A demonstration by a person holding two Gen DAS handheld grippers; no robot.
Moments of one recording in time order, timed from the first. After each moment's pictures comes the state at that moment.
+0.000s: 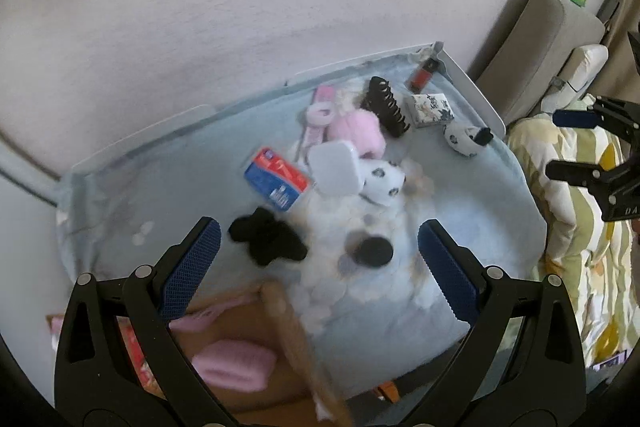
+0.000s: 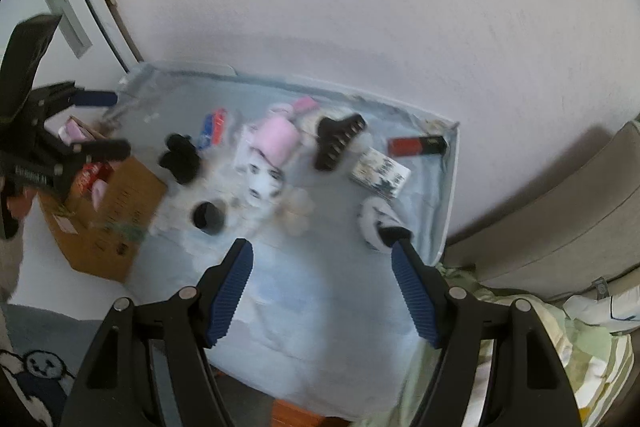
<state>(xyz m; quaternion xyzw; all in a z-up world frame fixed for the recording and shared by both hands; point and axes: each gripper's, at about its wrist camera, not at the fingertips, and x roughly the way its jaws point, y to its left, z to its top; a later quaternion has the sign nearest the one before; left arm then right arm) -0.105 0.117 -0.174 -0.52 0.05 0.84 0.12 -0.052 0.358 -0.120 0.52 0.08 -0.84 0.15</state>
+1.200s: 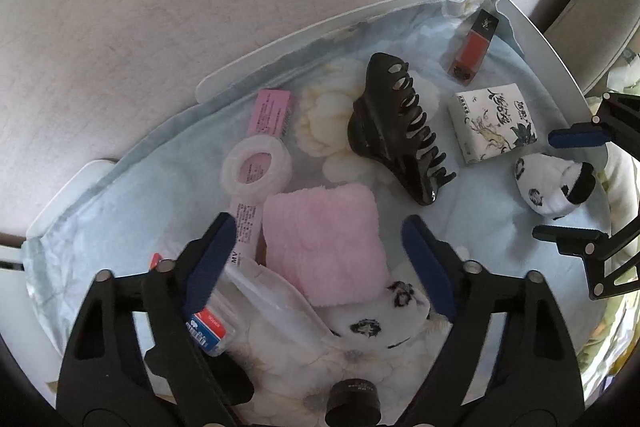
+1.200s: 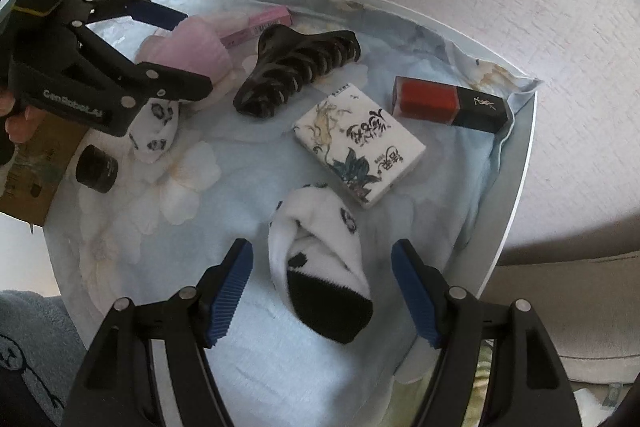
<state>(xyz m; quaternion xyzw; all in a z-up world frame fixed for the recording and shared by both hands) -0.231 0.206 -0.290 -0.59 0.13 0.79 0.08 -0.135 0.393 -0.258 0.56 0.14 -0.77 0.25</state>
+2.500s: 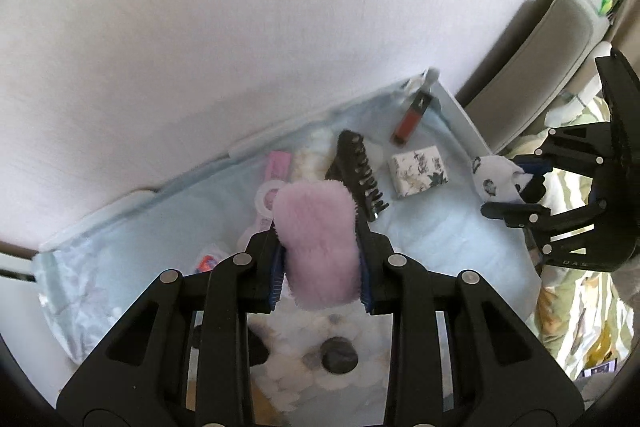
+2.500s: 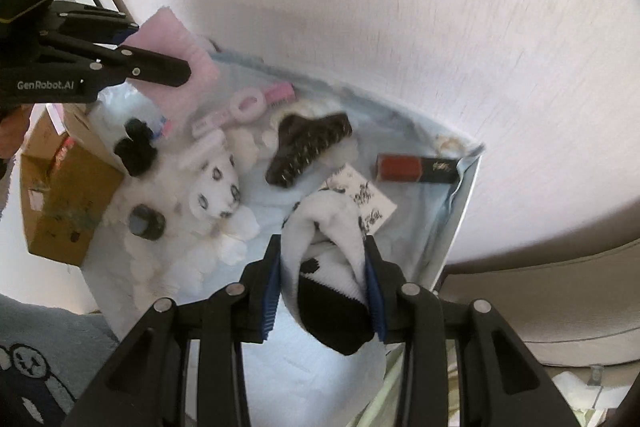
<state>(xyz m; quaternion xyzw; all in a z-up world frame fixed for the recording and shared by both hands) -0.213 0.212 -0.172 -0.55 0.07 0.82 0.14 -0.123 0.389 -0.162 0.54 0.12 -0.80 0.22</state>
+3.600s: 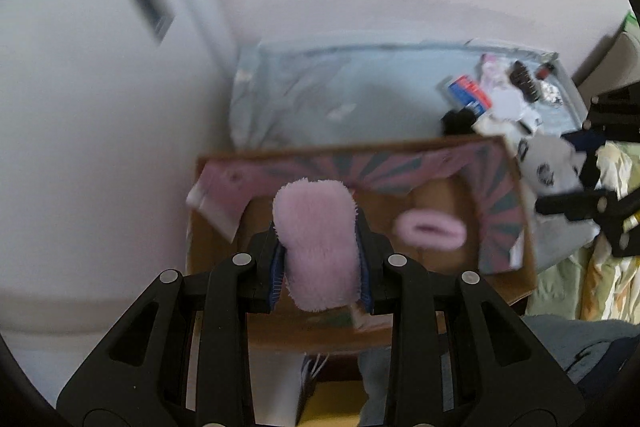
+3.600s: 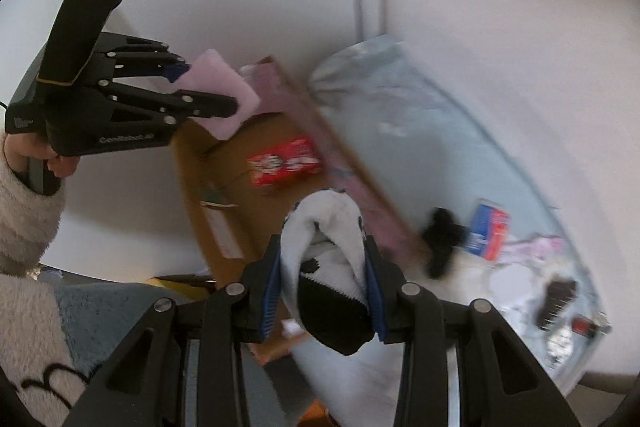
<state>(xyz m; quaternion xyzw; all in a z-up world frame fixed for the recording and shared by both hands) 0.027 -0.100 -0.158 -0.55 0.00 0.83 -0.06 -0.031 0.070 -0.117 0.51 0.21 -0.71 0.43</state>
